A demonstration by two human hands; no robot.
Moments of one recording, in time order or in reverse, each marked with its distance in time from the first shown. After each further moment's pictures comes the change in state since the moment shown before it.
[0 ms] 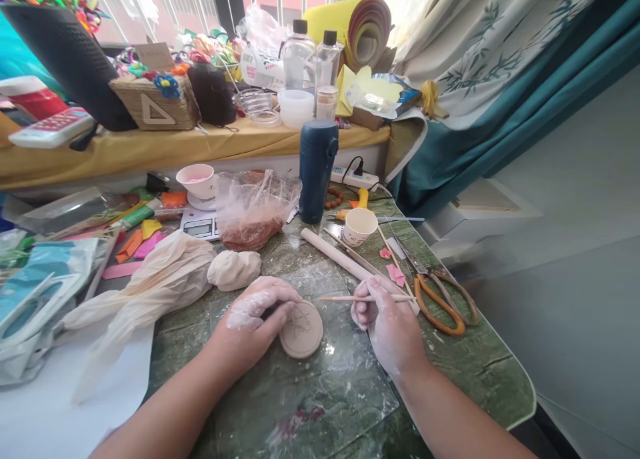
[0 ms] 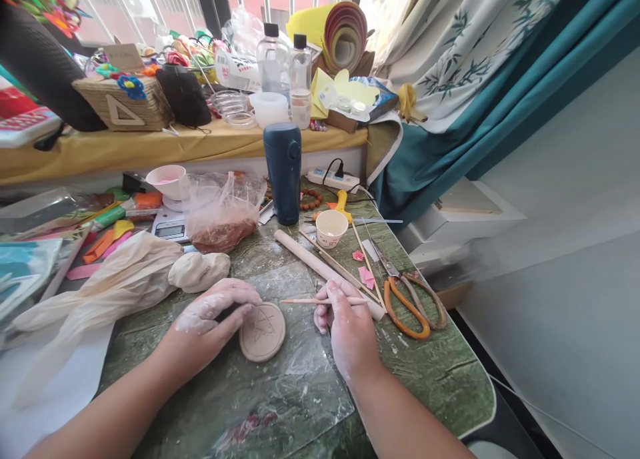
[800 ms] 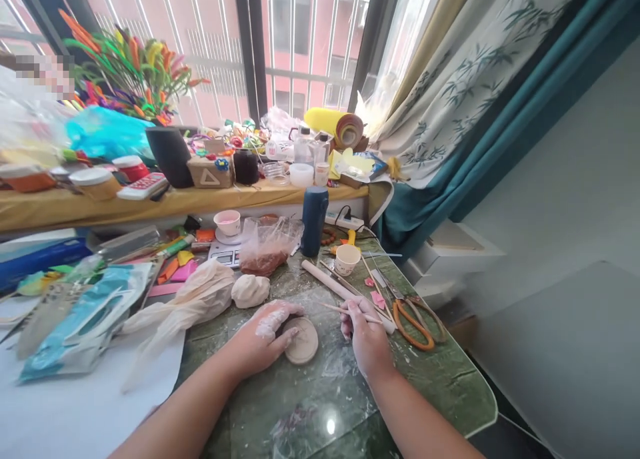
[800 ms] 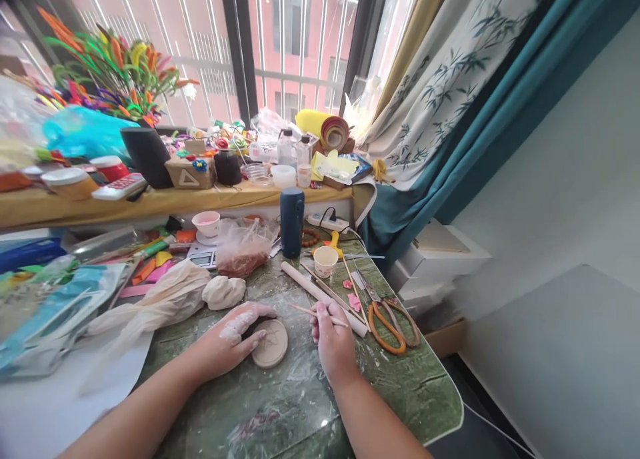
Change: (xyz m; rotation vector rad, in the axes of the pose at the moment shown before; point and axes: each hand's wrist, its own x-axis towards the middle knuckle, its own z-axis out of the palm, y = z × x) left_hand -0.009 0.003 -0.012 0.177 -0.198 -0.016; right_hand -0.002 0.016 -0.001 -0.219 -0.061 -0.190
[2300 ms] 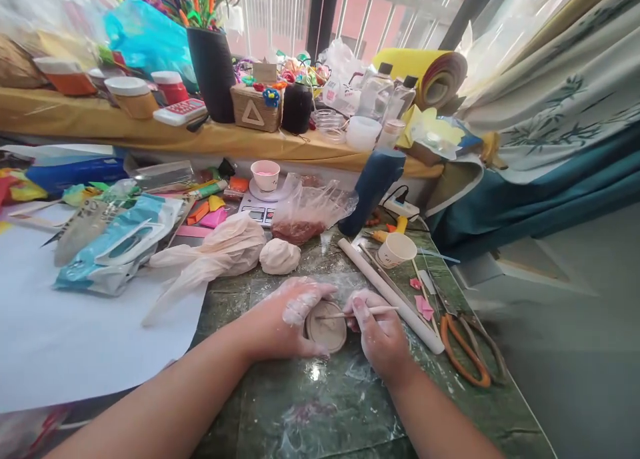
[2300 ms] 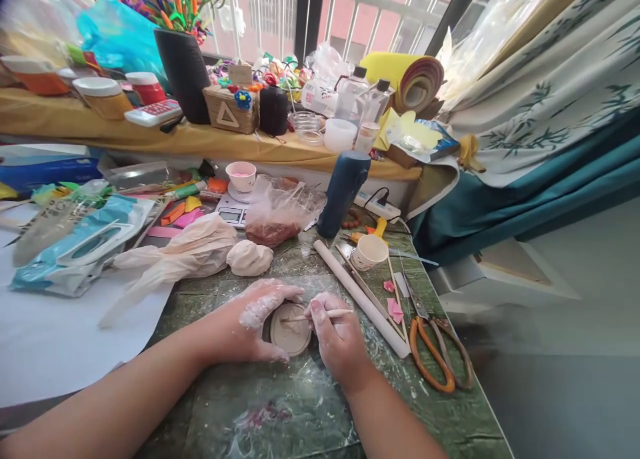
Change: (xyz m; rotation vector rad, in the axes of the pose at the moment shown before) left_hand -0.006 0.003 0.009 -0.084 -0.034 -0.070; right_hand 0.009 0.001 0.017 -0.263 -0.431 -0.082
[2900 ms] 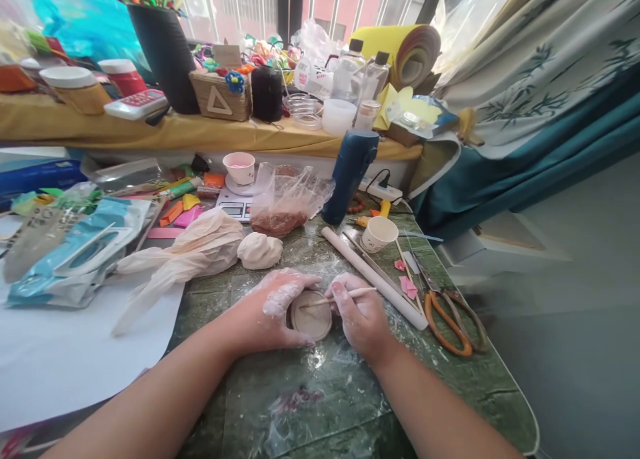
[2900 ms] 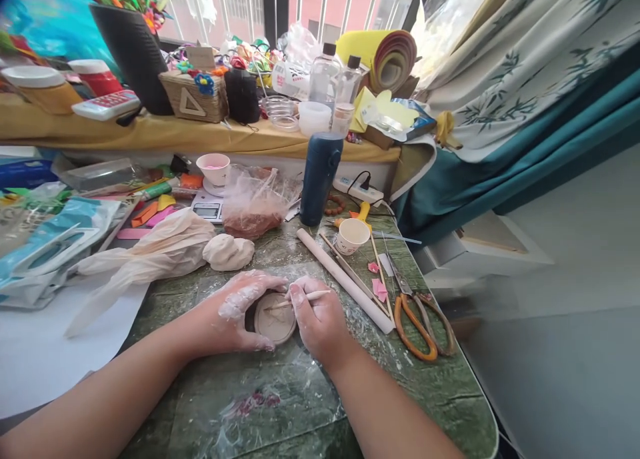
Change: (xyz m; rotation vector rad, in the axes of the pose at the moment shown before) left_hand 0.006 0.001 -0.002 0.030 -0.023 0.001; right_hand 0.006 -0.010 0.000 -0.116 -0.028 -0.146
